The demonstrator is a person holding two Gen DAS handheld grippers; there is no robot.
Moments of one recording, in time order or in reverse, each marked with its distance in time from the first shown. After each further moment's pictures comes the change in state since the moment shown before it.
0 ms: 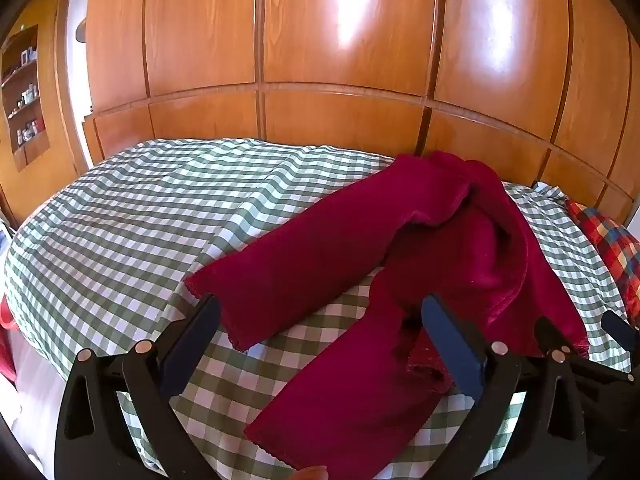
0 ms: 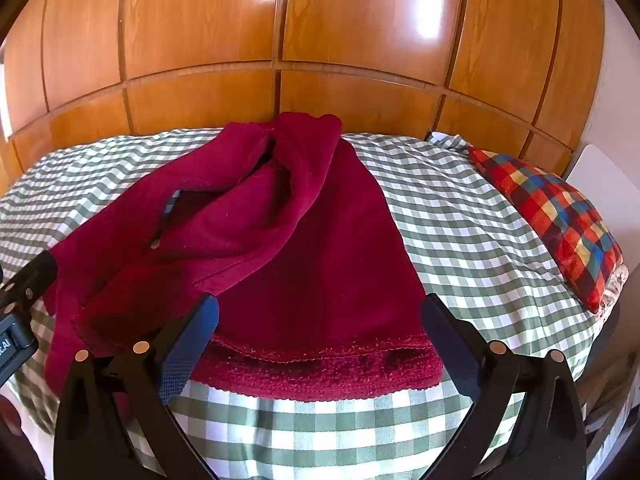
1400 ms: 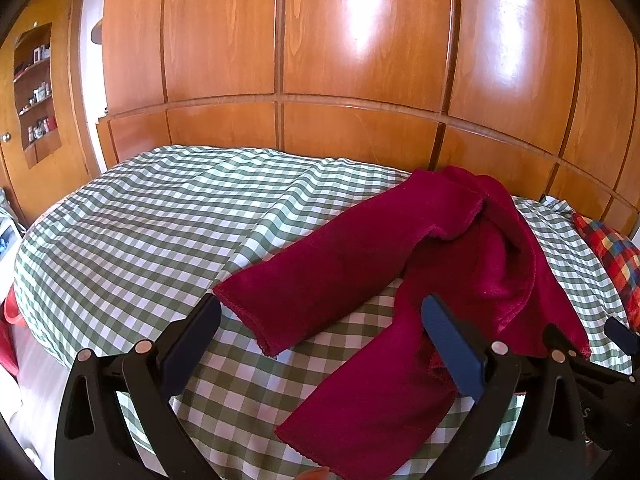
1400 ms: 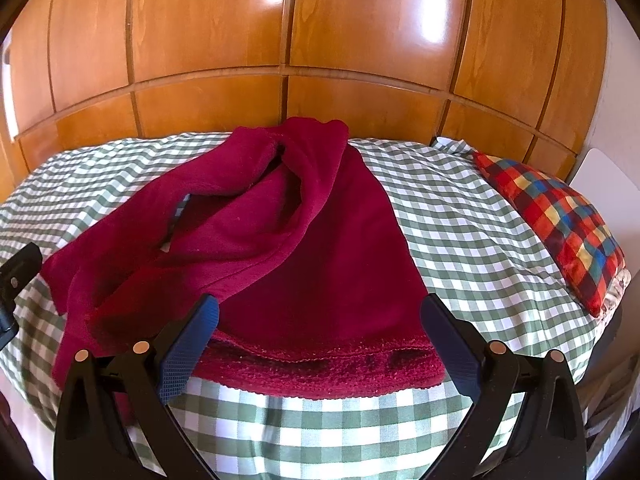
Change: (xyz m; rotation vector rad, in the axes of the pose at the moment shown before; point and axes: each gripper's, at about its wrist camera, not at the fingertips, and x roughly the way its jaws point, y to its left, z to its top) left arm -0.013 0.020 0.004 -0.024 -0.031 0.029; right arm -0.008 0.005 0.004 -0.004 -0.011 0.021
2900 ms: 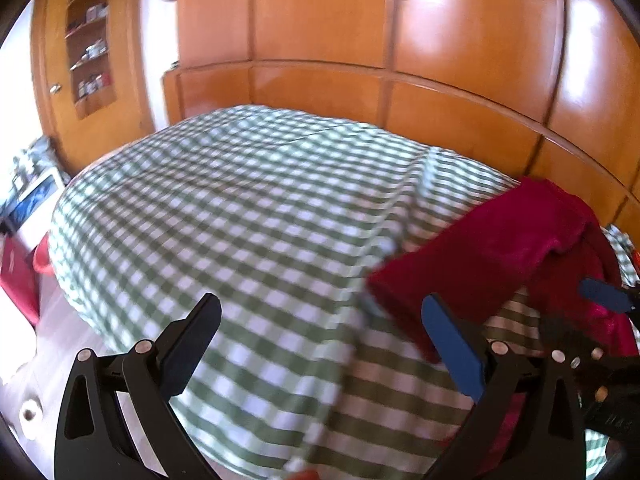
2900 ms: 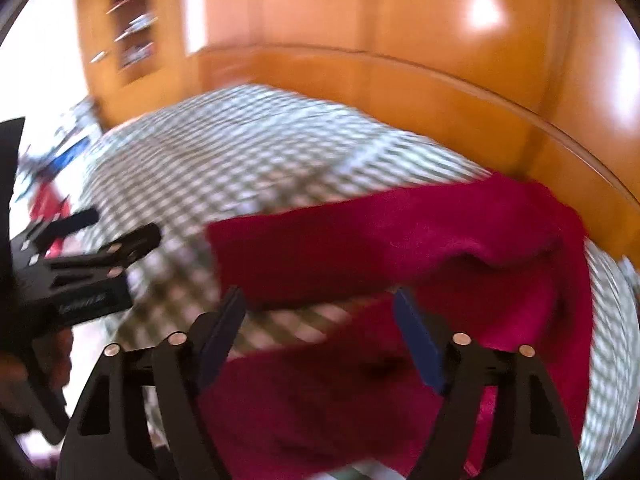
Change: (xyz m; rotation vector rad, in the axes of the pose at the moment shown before) left arm 0.035 0.128 -0.013 -0.171 0.076 0.192; right arm 0.012 0.159 0.029 -0.512 0.034 0.596
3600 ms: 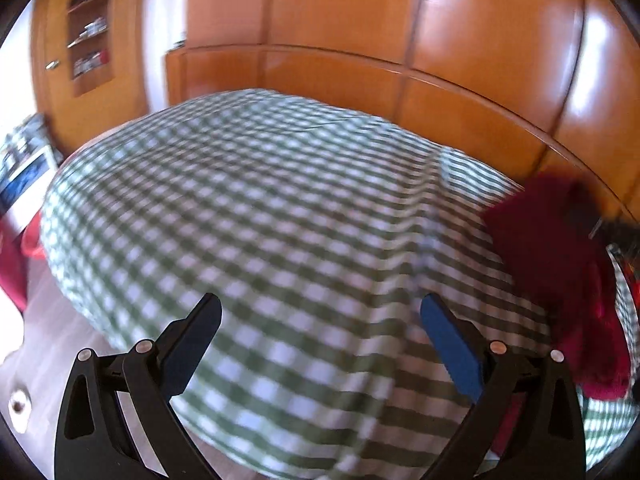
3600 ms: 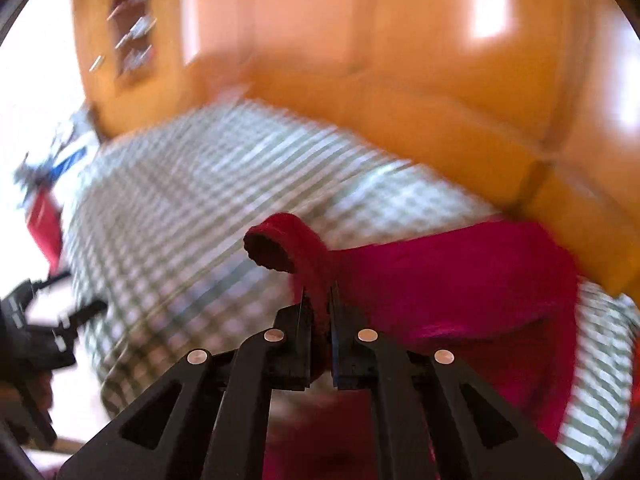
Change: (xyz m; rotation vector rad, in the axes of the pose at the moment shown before) left arm 0.007 0.022 0.000 -0.003 0.041 -0.103; right arm -0.026 -0.070 0.053 0.087 -0.079 -0.083
